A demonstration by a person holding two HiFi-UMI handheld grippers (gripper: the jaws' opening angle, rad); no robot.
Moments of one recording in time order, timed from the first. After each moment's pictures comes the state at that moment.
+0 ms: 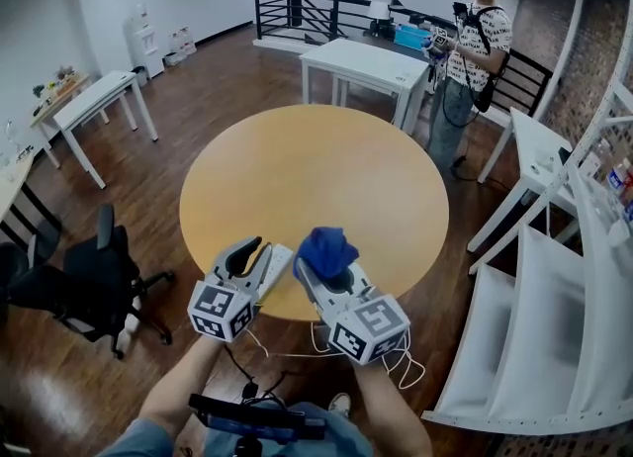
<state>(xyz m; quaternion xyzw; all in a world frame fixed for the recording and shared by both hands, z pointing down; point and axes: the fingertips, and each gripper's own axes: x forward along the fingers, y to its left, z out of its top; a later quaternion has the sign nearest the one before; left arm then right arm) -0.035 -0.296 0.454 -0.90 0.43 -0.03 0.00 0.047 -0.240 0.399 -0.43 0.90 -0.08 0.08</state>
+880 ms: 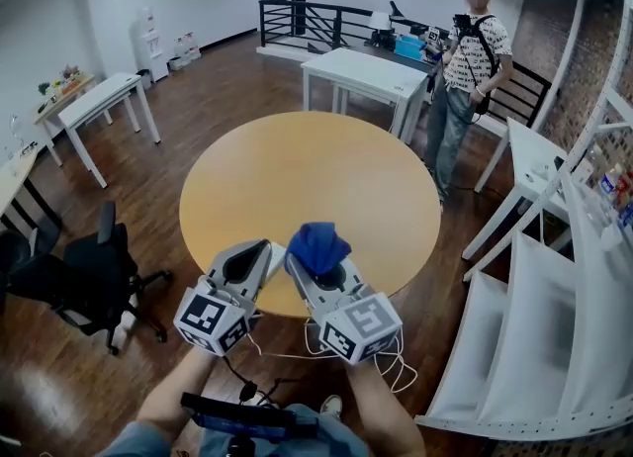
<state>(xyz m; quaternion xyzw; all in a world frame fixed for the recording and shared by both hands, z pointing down) -0.009 -0.234 0.378 -0.91 0.40 0.03 0.04 0.049 -0.214 0.363 -0.42 0.90 -0.03 0.09</state>
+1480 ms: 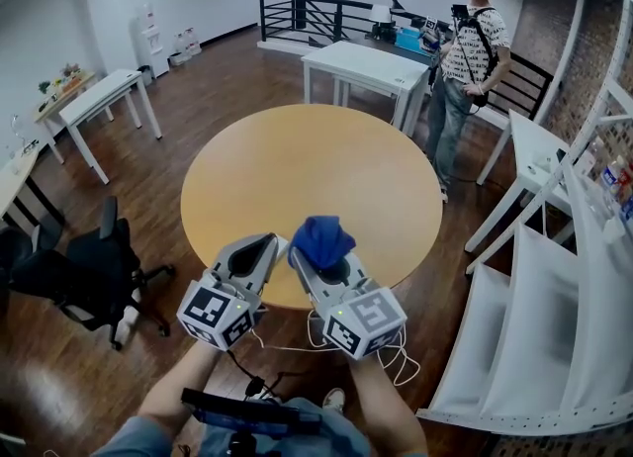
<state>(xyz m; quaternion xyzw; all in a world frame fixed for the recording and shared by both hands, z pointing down) 0.005 -0.228 0.380 -0.92 0.39 0.03 0.03 0.058 -0.209 0.368 -0.42 0.90 -0.04 0.10</state>
